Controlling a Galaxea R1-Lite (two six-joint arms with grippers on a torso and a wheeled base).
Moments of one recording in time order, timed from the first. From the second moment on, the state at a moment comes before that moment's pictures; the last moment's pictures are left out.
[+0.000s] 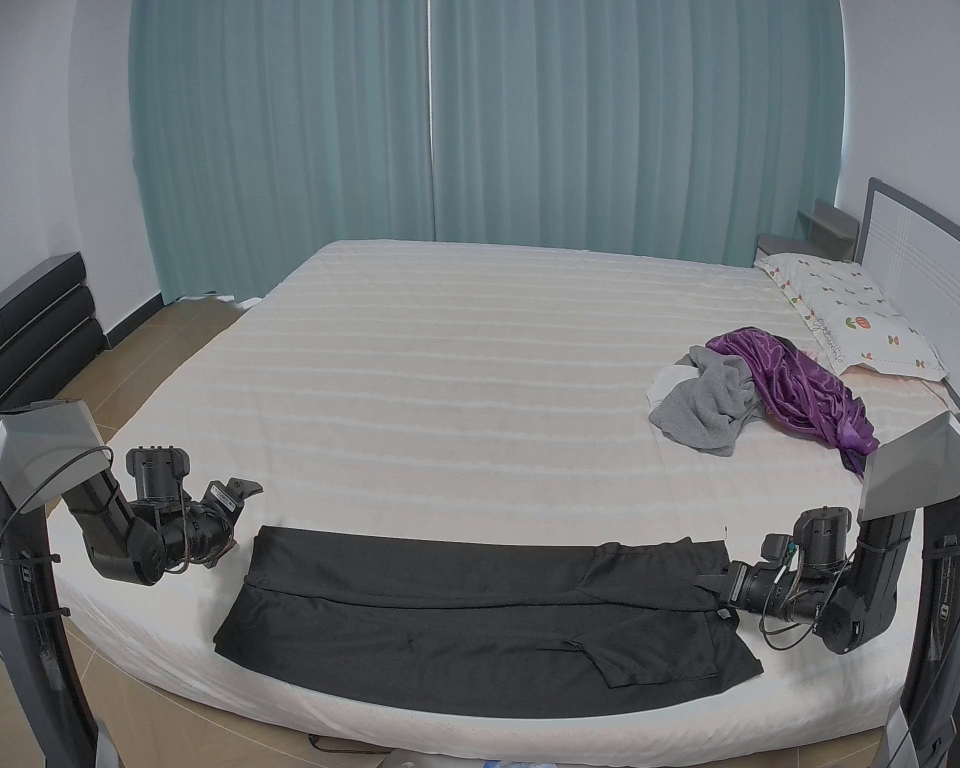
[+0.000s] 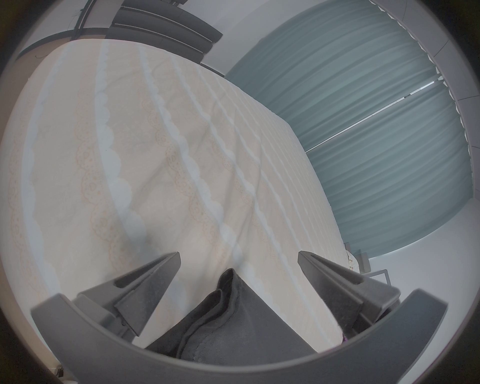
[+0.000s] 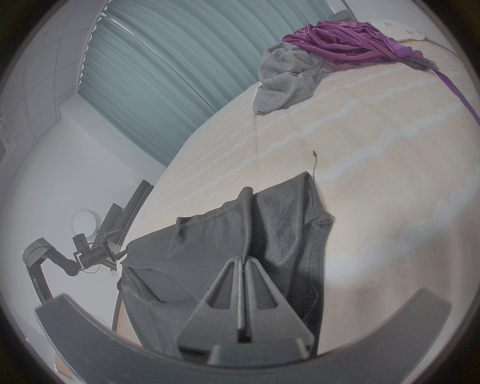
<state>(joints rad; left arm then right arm) 0.12 2.27 -0.75 -0.91 -0.20 -0.93 0.07 2.36 -0.34 -1.38 0.41 0.49</state>
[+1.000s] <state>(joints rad) 0.12 2.27 -0.75 -0.91 -0.21 -0.93 0.31 2.22 -0.50 -1.22 0.21 0.61</state>
